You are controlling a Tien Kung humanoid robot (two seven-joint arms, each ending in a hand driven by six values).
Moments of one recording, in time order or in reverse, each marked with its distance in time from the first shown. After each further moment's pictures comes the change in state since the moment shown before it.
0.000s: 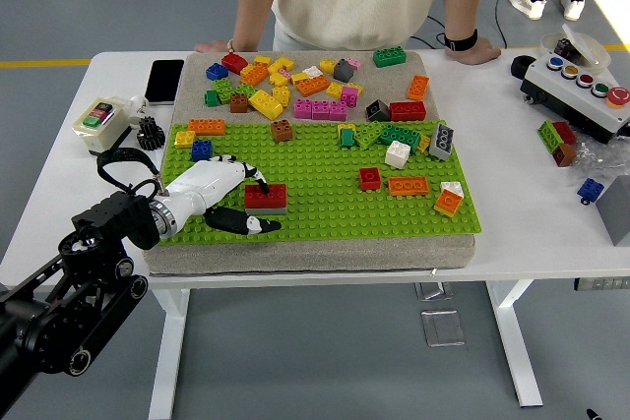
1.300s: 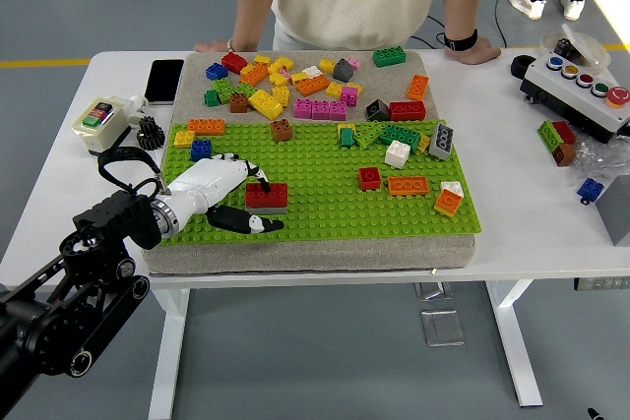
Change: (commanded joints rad) left arm 0.002 -0.006 0.000 -0.013 0.000 0.016 0.003; right arm 0.001 -0.003 0.001 0.000 0.000 0.003 -0.001
